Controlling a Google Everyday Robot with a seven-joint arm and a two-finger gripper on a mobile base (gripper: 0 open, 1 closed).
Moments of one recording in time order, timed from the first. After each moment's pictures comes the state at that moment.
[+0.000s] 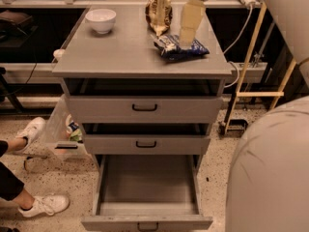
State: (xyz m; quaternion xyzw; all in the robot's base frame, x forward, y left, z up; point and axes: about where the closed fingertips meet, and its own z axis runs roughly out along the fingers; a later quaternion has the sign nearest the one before) arm 0.673 -0.087 1.001 -0.66 0.72 -0.07 0.19
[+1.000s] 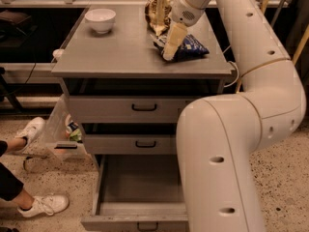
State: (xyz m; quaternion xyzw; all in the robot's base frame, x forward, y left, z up) arm 0.765 -0.057 0.906 -0.66 0.71 0.06 0.25
